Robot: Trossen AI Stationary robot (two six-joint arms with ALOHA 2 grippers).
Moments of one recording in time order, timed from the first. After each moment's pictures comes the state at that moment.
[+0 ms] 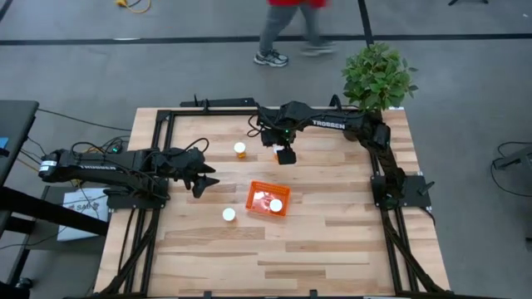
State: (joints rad) left arm 0.05 0.74 0.52 -0.39 -0.03 -0.50; right arm -0.33 2.12 1.87 -1.18 -0.04 -0.50
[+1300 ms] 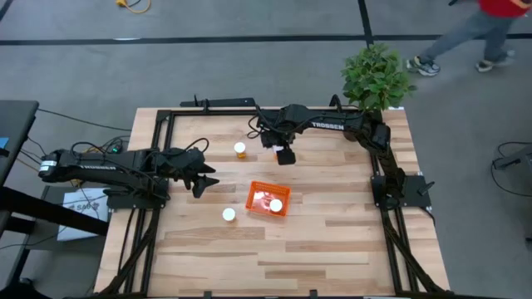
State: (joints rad) left arm 0.05 0.74 0.52 -0.39 -0.03 -0.50; right arm -0.33 2.12 1.81 -1.10 0.00 -0.52
